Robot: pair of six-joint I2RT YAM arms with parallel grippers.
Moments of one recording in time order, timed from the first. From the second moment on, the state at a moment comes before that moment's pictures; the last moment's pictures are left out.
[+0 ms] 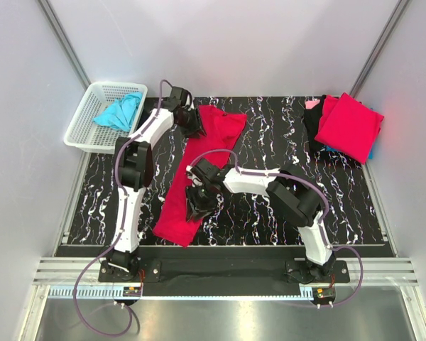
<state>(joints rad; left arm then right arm) -0.28 2.39 2.12 -0.71 0.35 -0.50 0.93 2.08 1.37 -0.38 -0.51 0.68</state>
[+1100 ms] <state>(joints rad) -0.30 2.48 2.20 -0.91 0.01 -0.74 0.97 1.87 1.12 -0.47 -0.29 0.88</state>
